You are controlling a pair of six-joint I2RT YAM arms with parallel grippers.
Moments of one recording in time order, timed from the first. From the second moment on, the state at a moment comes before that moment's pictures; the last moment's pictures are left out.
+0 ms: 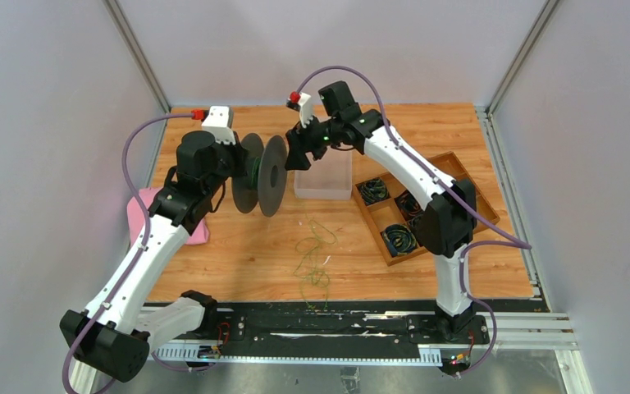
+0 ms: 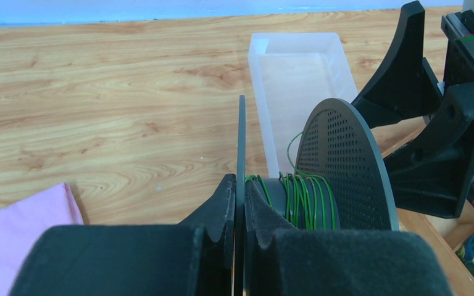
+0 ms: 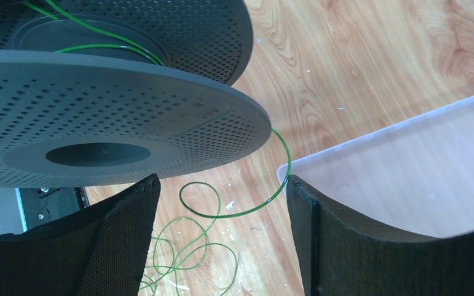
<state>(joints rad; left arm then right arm) -0.35 1.03 1.07 -0.32 -0.12 -0.18 0.64 2.03 2.01 -0.66 -0.62 -0.13</state>
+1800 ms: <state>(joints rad) -0.33 1.03 1.07 -0.32 -0.11 -0.19 0.67 1.90 1.19 0.05 -0.76 0.13</state>
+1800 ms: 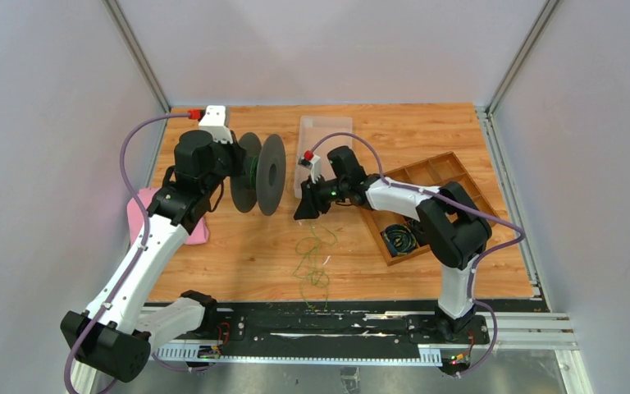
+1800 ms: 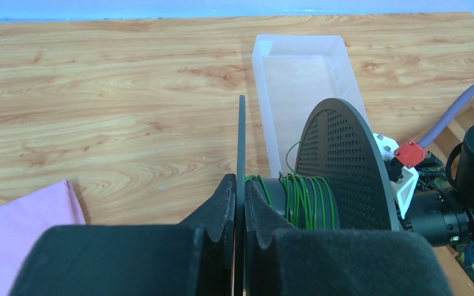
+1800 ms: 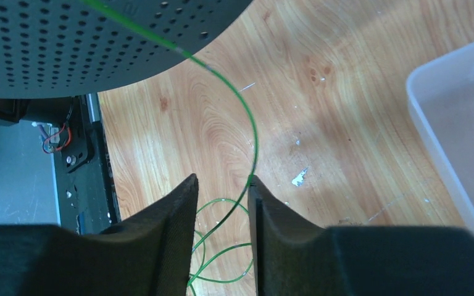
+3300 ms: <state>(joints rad) -0.23 1.14 1.23 -0.34 -0.24 -0.29 0.96 1.96 1.15 -0.13 -0.65 -0.12</state>
